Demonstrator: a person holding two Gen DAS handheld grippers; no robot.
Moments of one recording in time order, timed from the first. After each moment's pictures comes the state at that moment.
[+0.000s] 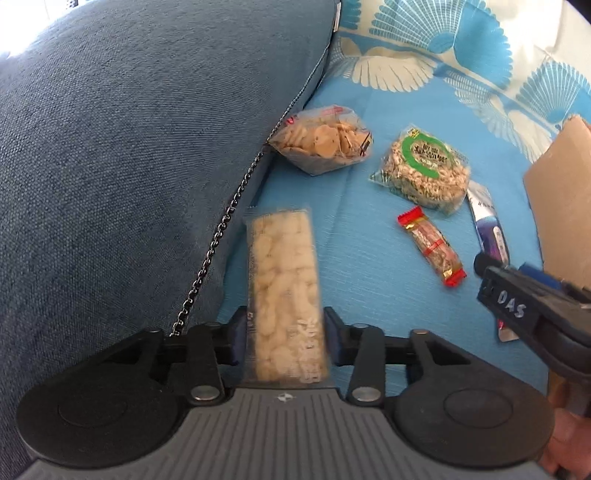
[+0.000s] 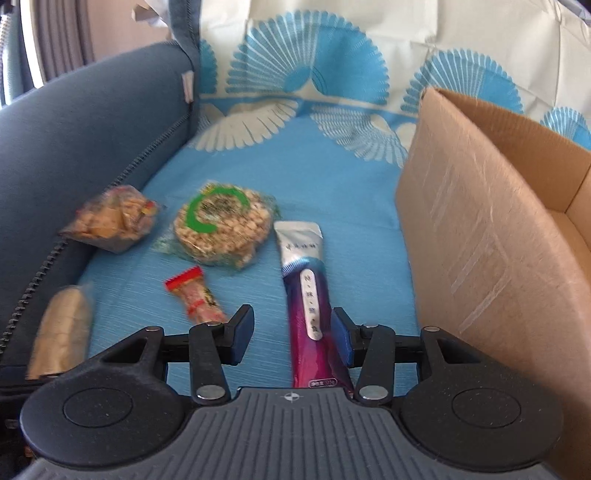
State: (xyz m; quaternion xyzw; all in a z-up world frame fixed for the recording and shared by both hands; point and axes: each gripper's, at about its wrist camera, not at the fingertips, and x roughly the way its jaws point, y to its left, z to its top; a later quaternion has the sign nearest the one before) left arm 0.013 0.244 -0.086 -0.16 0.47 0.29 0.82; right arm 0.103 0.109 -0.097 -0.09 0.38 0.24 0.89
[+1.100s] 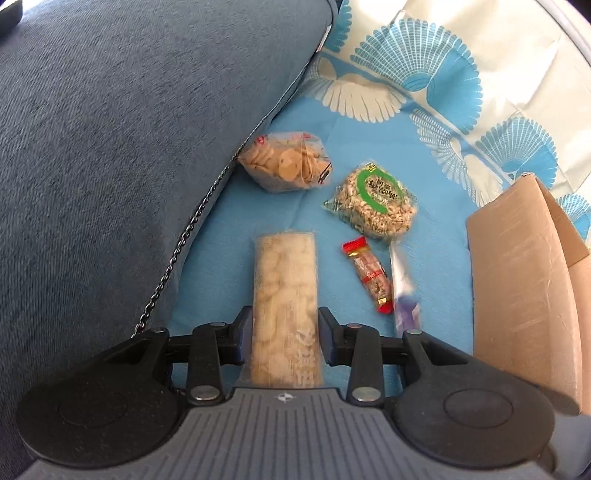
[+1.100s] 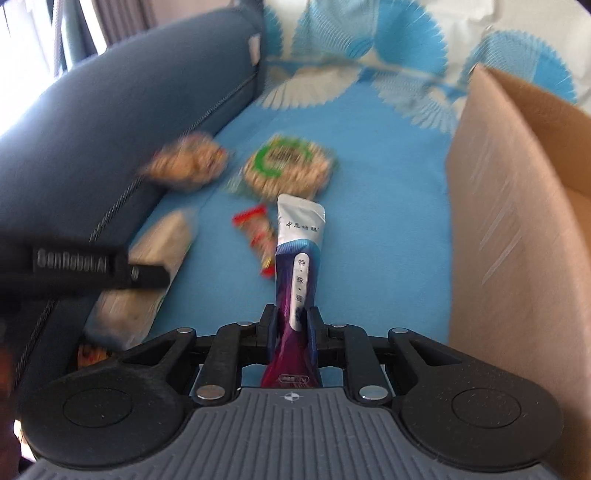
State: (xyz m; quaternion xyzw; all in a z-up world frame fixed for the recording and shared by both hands) left arm 0.003 0.255 -0.068 -0.27 0.43 0.22 0.83; right arm 0.075 0.089 -0.084 -0.11 0.44 0.34 0.82
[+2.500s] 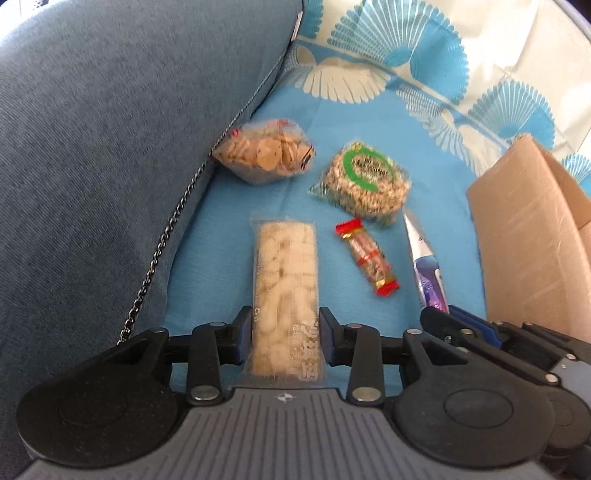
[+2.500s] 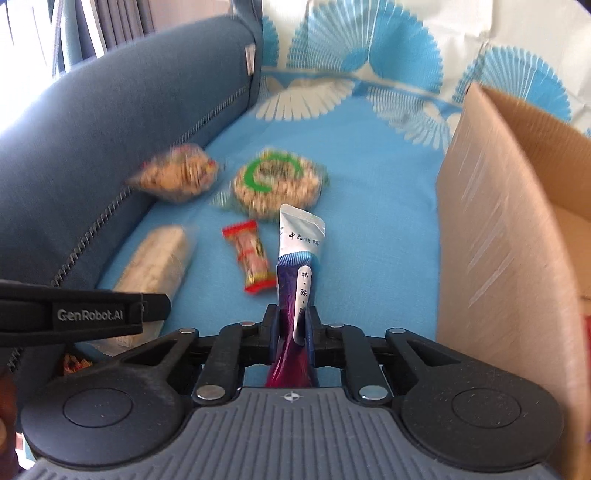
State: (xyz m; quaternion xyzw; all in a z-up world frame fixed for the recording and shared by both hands) left arm 0.015 0.241 -0.072 -0.21 0.45 0.21 0.84; right arm 0.078 0.092 -0.075 -0.11 0.40 0.33 0.85
